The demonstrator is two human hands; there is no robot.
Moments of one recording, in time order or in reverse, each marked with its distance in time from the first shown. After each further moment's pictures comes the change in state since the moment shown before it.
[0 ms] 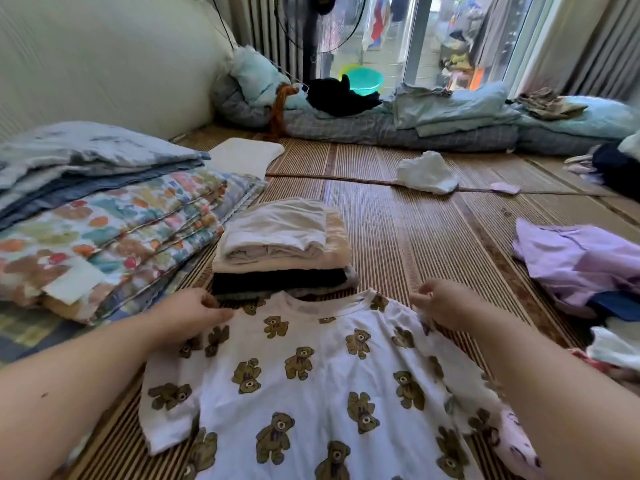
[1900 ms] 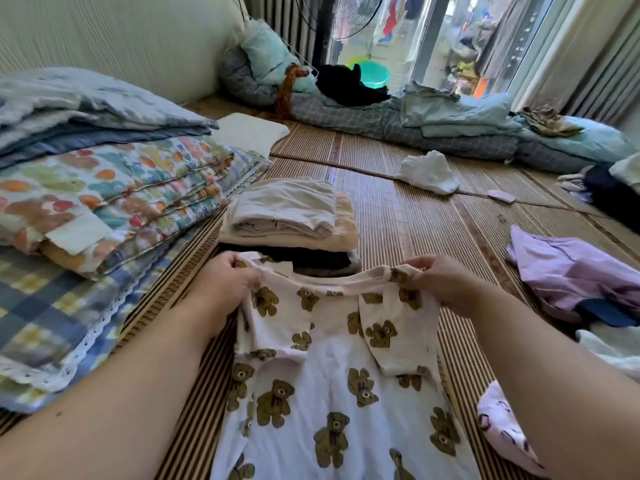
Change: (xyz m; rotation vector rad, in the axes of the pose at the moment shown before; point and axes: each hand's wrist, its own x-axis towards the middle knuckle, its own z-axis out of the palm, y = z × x) left_hand -0.033 0.047 0.032 -1.140 0.149 -0.046; right_hand -0.010 -0.025 -0.014 0.604 -0.121 0.008
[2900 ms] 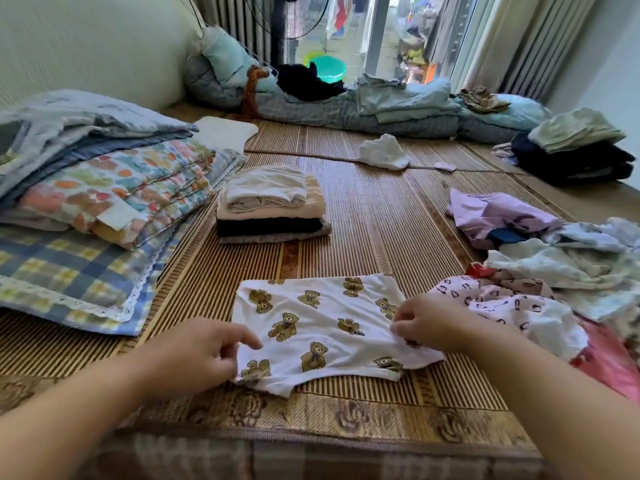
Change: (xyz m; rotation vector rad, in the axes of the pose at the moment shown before) left_hand -0.163 -0.033 -0.085 0.917 -0.687 0.506; right_hand -0.195 0.056 0.036 -0.762 -0.050 -0.052
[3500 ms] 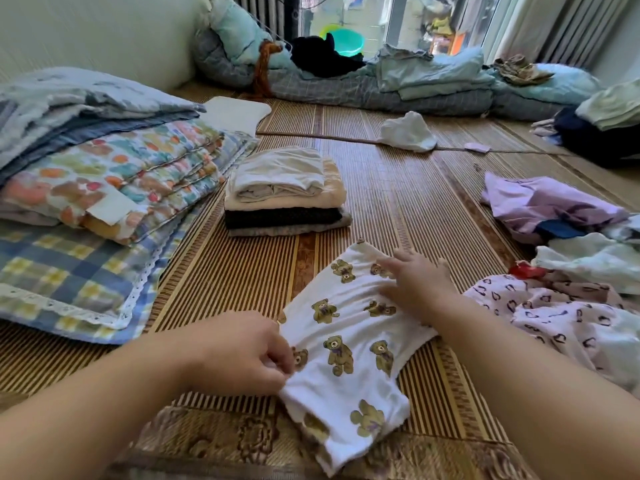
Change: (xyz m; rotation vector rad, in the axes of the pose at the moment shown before) left_hand 0.048 0.025 -0.011 0.238 -0.257 0.027; right_hand 0.106 -0.022 0.013 -0.147 0.228 -0.037
